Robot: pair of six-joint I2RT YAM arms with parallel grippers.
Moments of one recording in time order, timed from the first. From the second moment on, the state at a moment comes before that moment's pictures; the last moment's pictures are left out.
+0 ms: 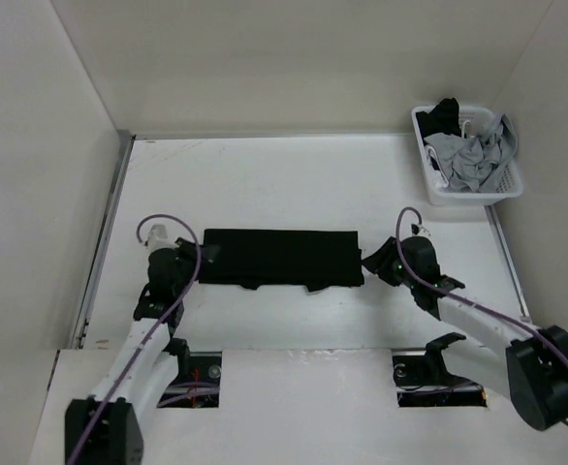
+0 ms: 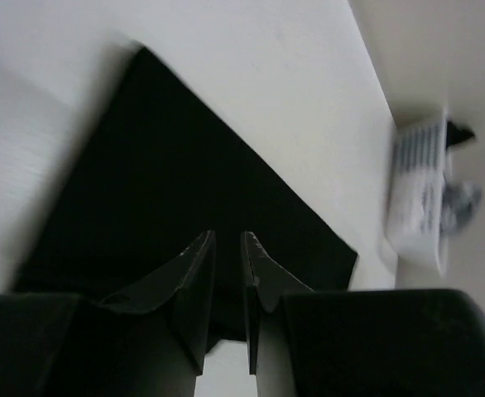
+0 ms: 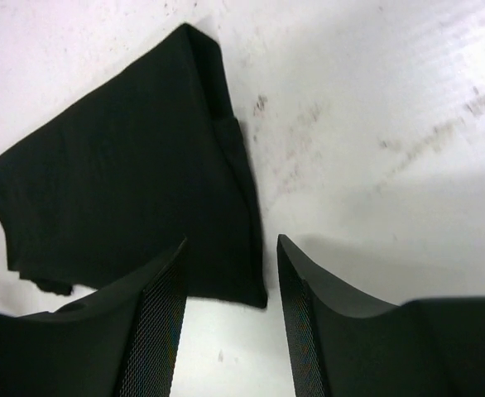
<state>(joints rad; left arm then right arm) 0.01 0.70 0.18 0.13 0.15 -0.98 0.38 0.99 0.30 0.07 0.00 0.88</state>
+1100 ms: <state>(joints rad) -0.97 1.38 0.32 0.55 -0.24 -1.15 0.24 1.16 0.29 0.37 -0.12 1.00</state>
